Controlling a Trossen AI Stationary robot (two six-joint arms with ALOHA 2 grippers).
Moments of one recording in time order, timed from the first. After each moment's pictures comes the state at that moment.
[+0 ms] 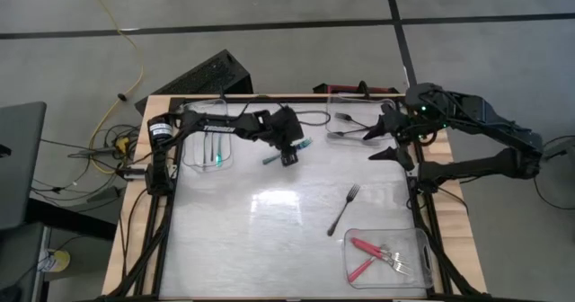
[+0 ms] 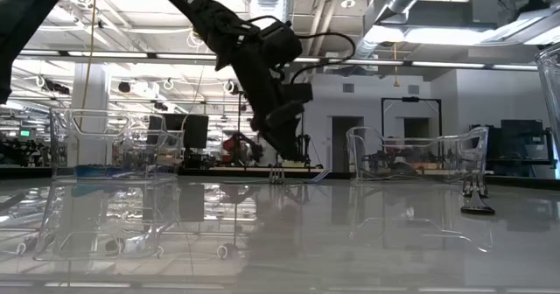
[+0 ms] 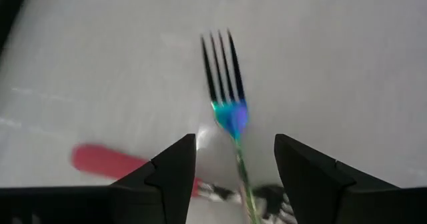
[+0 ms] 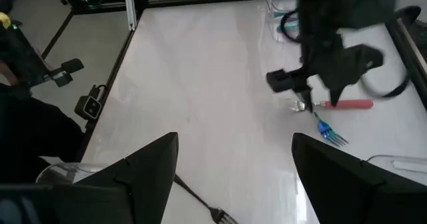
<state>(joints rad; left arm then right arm) 0.35 1.96 1.34 -0.23 -0.08 -0.54 -0.27 0.94 1.32 -1.03 -0.37 -0.11</state>
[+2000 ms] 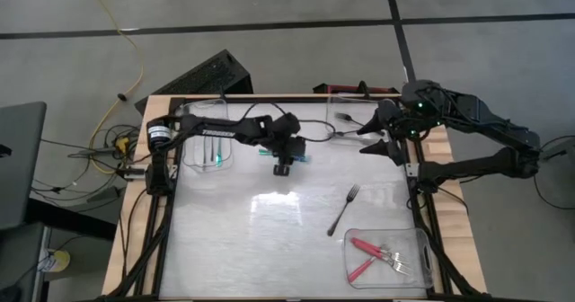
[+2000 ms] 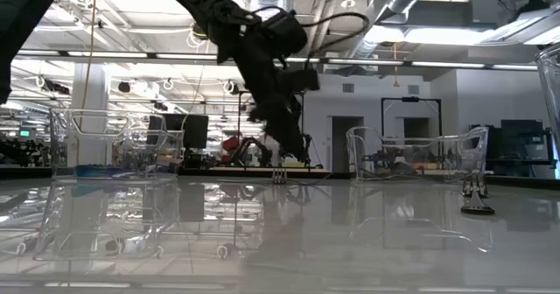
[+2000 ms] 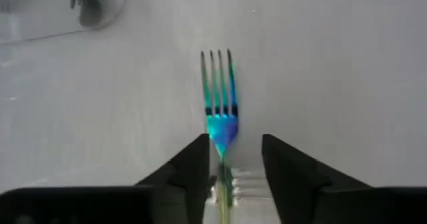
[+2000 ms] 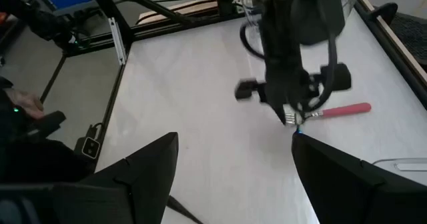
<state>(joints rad) 0.29 1.95 1.34 -0.28 0.03 -0.20 -0.28 0.97 1.32 -0.92 -0.34 0.05</state>
